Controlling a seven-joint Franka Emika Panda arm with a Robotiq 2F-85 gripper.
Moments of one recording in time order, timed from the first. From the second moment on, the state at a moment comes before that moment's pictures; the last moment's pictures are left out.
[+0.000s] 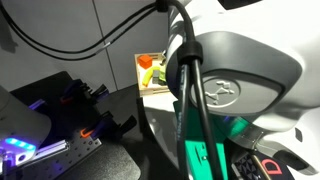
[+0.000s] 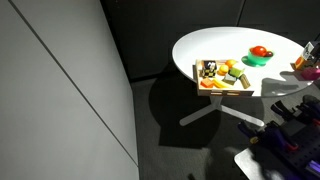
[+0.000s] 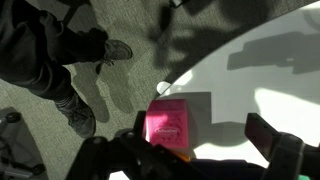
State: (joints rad) arm -0.49 0.36 -0.39 -2.29 0.02 2.57 -0.20
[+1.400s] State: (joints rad) arm -0.67 0.56 -0.22 -2.19 0.10 2.79 -0.25
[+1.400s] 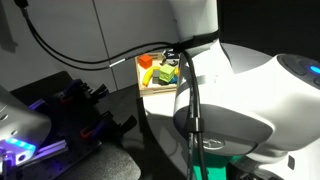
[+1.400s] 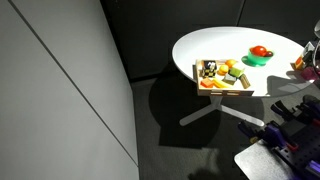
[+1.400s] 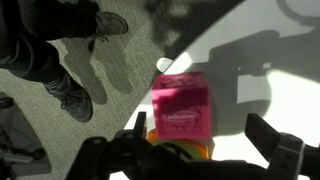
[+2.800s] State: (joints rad) arm -0.70 0.65 -0.20 -2.15 0.10 2.86 -0.25
